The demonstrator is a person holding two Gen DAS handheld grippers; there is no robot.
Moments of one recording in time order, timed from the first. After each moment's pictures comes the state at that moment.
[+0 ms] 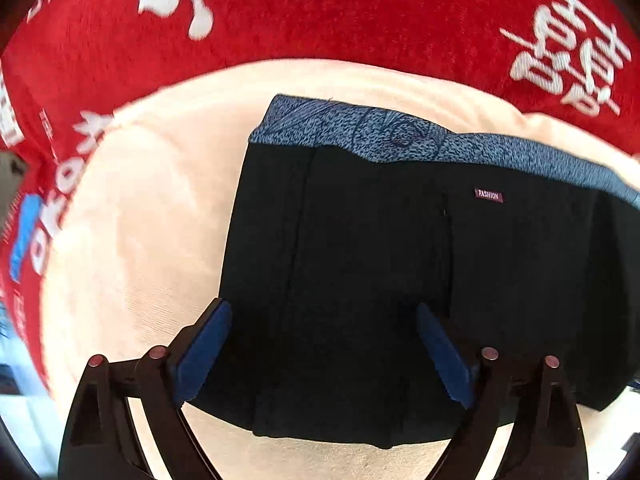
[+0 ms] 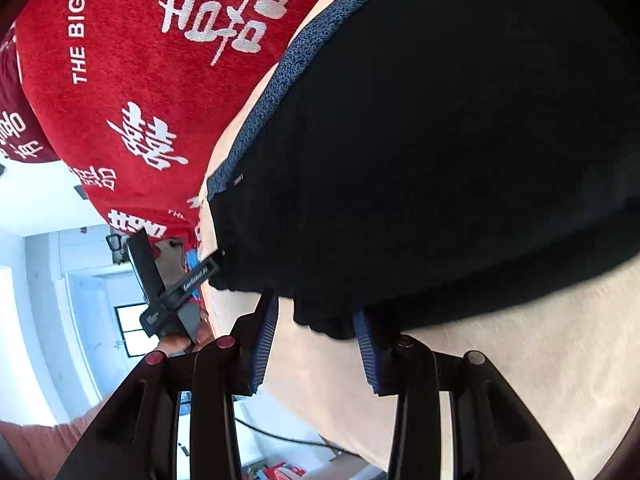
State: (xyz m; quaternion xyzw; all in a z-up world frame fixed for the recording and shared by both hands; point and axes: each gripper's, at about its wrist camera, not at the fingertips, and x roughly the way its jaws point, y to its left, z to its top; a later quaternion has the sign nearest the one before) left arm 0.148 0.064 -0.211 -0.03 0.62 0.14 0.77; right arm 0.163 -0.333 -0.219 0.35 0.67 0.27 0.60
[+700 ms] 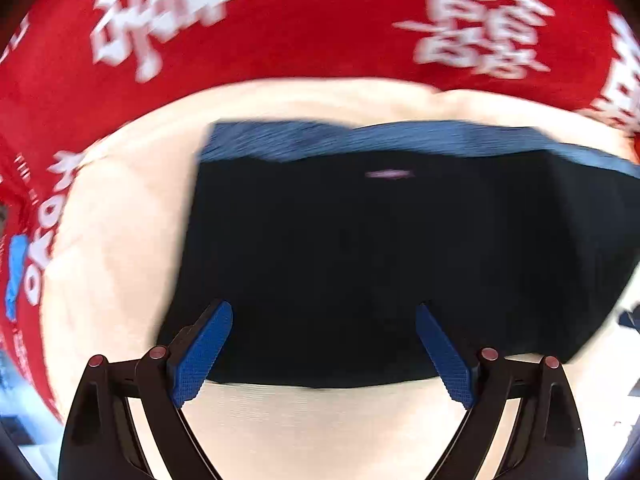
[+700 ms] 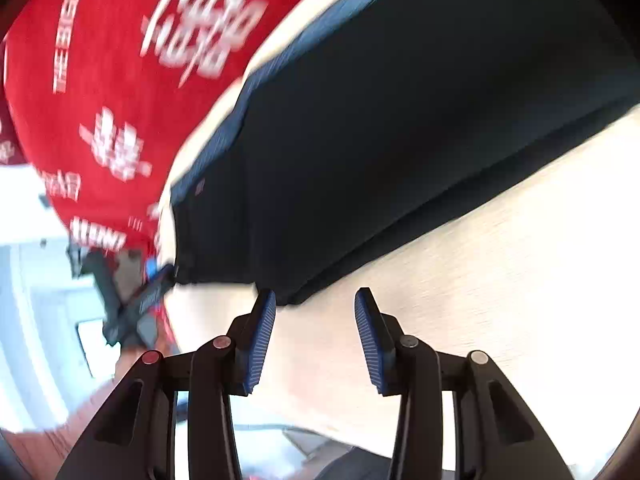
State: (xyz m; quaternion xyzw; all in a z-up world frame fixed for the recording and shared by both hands) left arm 0.133 -0.009 -0.179 0.01 0.62 0.05 0.78; right arm 0.143 -0.379 -0.185 0.30 0.67 0.18 0.65
